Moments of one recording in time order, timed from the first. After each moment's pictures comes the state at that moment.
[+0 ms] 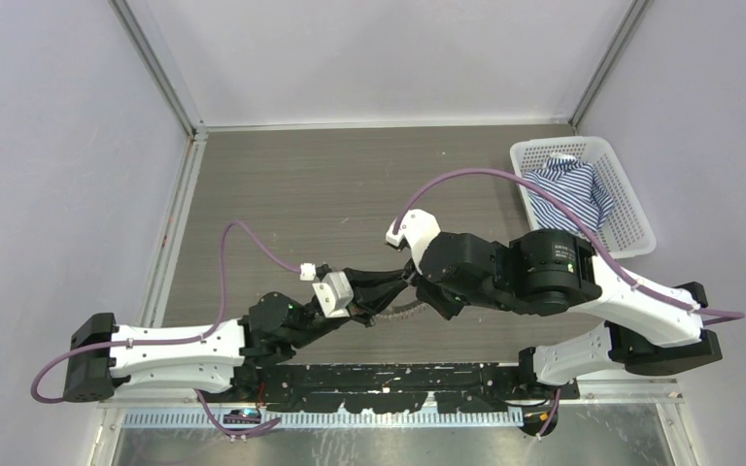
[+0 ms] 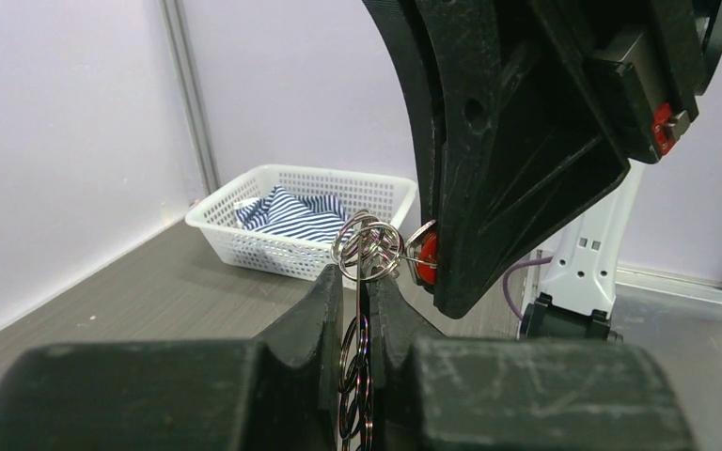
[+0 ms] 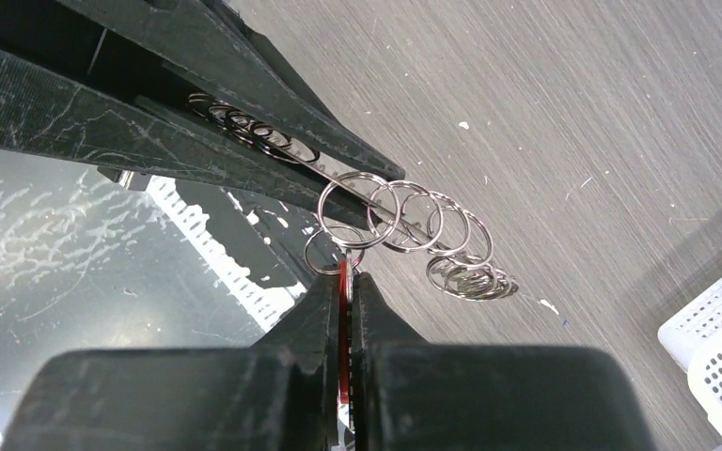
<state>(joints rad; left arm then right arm) -1.36 0.90 0.53 0.77 -0.20 0.11 1.42 1.29 1.80 -1.40 0.34 0.38</state>
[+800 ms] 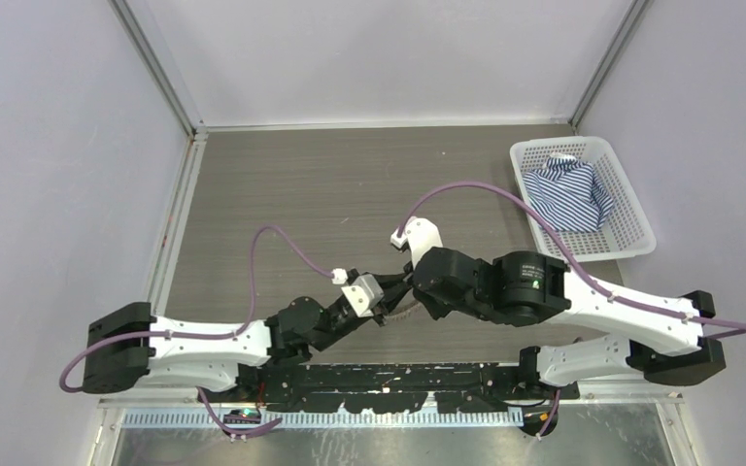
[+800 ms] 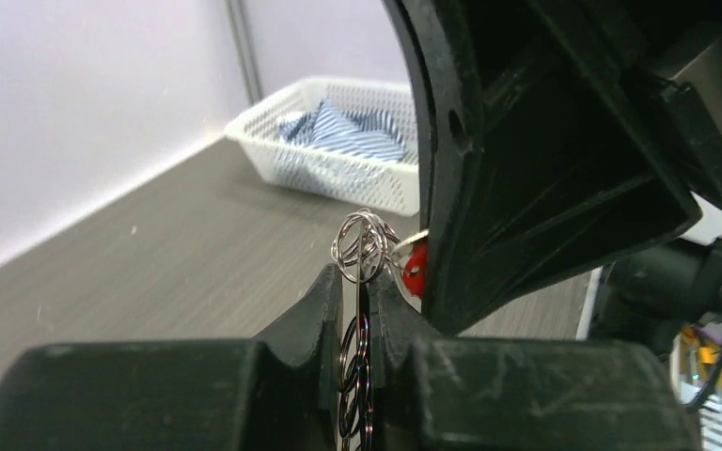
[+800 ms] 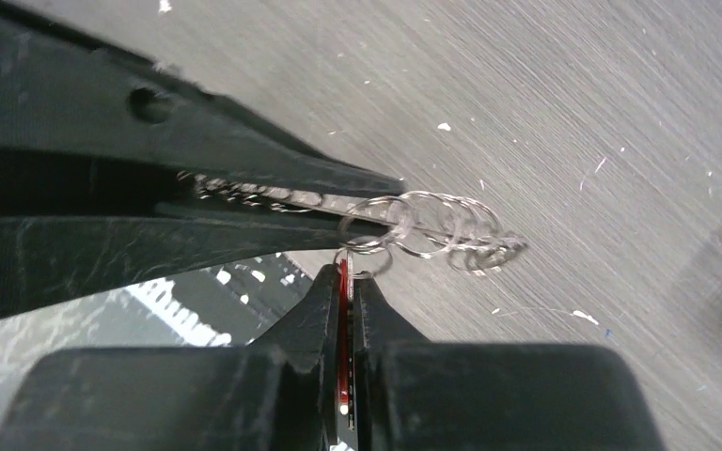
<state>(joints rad) -1.35 1.06 0.47 0.89 -0.30 0.15 1.36 1.18 1.45 -1.15 0.42 0.44</state>
